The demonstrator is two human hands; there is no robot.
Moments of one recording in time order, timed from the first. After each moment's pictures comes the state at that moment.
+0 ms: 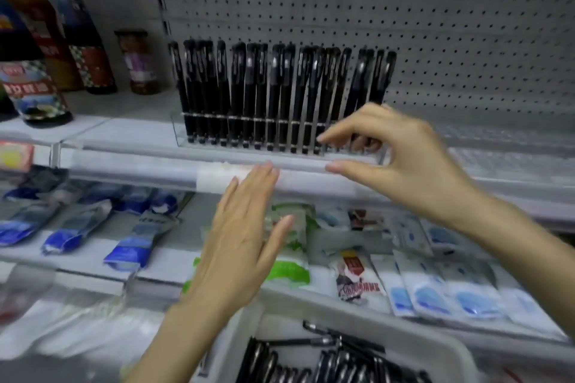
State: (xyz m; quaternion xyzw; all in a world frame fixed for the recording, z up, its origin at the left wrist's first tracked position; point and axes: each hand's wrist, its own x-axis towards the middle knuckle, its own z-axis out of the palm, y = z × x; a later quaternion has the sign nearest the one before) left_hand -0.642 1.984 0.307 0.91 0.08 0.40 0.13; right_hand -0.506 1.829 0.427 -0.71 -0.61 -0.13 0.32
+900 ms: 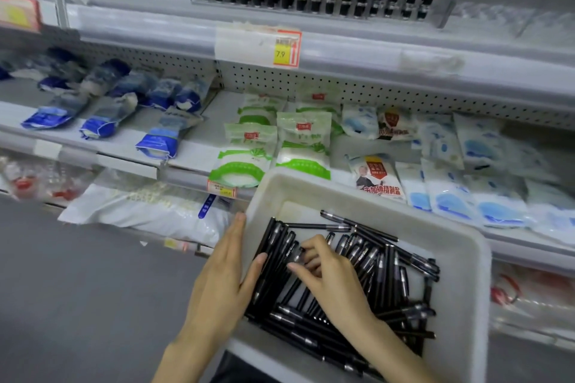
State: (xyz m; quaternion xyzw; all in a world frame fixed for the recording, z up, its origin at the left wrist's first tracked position) left_hand -0.775 1.915 0.141 0.88 0.32 0.17 0.31; right_hand -0.633 1.797 0.128 -0.82 -0.41 0.16 0.36
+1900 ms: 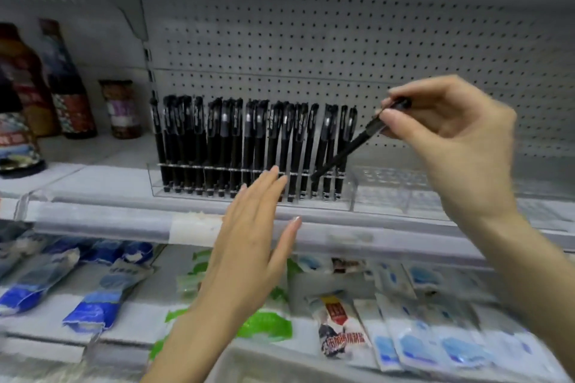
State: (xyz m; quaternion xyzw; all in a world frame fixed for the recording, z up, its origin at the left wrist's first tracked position) left_hand -0.603 1.967 0.345 0.89 0.07 0.42 0.15; right_hand -0.494 1.798 0.470 -0.58 -0.47 -0.20 0.64
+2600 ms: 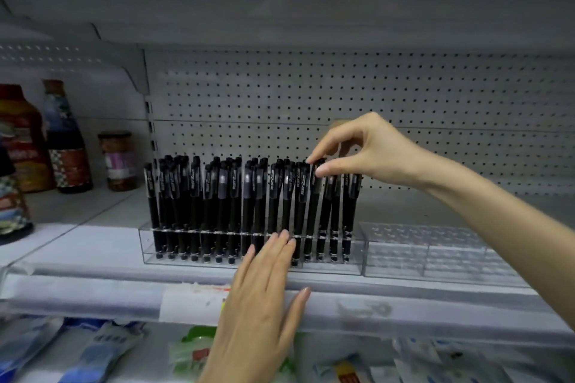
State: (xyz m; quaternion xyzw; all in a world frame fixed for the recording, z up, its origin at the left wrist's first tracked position) left_hand -0.566 1.992 0.331 0.92 0.06 0.39 0.05; right_hand -0.422 1.870 0.529 -0.70 -0.62 -0.05 0.35
